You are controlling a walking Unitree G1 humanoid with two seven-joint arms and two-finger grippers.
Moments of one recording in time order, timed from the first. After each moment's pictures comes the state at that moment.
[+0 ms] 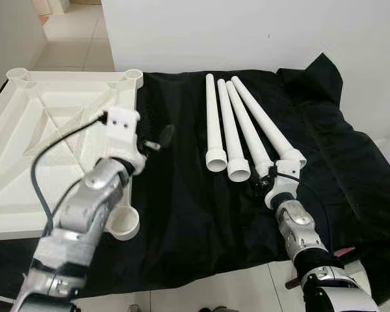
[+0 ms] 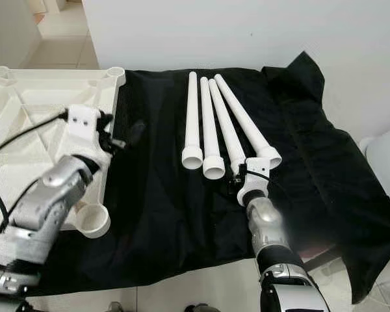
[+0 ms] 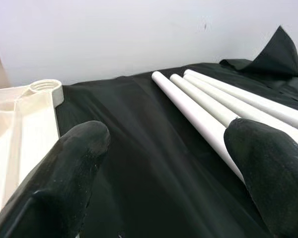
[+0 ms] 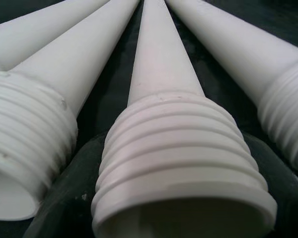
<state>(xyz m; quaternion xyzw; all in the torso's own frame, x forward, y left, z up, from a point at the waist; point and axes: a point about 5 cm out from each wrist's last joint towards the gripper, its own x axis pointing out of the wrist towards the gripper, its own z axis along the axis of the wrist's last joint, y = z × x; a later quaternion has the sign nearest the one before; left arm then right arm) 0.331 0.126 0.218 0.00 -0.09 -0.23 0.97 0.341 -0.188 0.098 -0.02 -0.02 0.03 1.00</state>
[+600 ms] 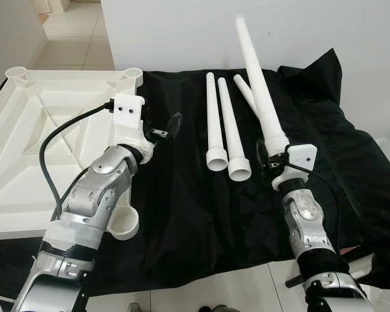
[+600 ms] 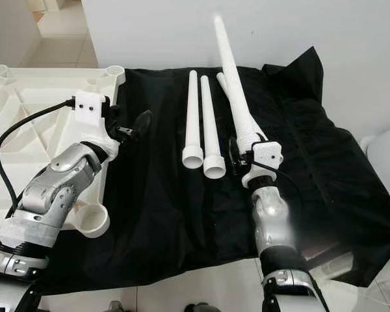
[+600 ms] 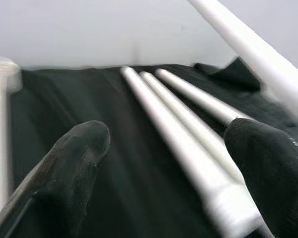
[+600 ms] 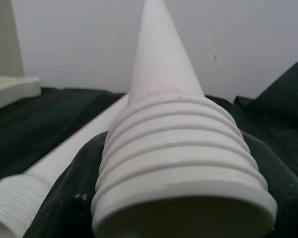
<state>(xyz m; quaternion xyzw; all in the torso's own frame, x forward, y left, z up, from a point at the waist) 0.331 0.105 0.228 -0.10 -0.06 -0.29 0.95 0.327 -0.176 0.152 -0.03 -0.20 0.06 0.98</state>
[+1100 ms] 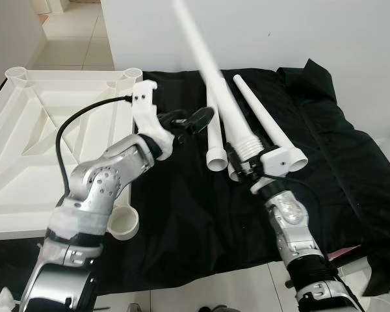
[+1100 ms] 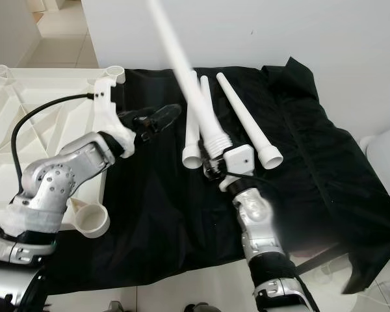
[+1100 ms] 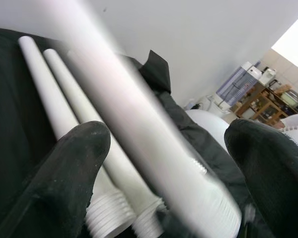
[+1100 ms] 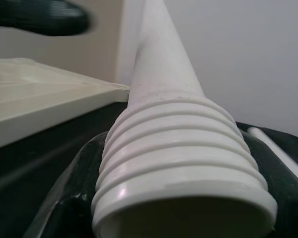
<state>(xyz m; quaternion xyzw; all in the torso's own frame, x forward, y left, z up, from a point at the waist) 0.328 0.074 0.260 -0.22 0.01 -0.41 0.89 0.316 -0.117 0.157 -0.09 -0.23 0.22 0.95</state>
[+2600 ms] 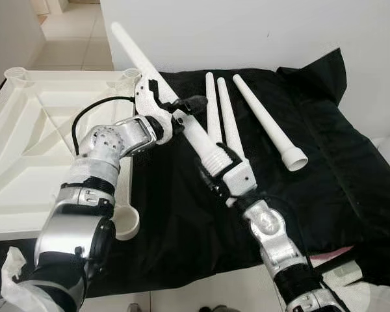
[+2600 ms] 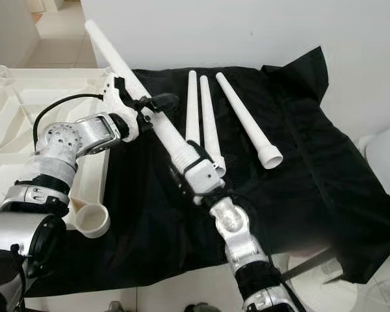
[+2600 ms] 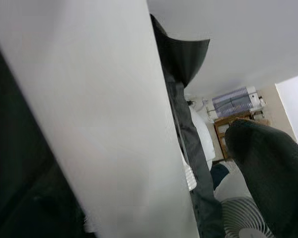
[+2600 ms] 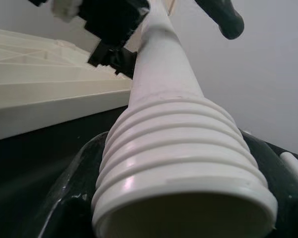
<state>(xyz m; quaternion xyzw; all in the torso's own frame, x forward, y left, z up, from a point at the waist) 0.390 0.091 0.248 -0.40 0.15 -0.32 0.85 0.294 -0.085 0.142 -0.15 -0.24 0.27 0.92</state>
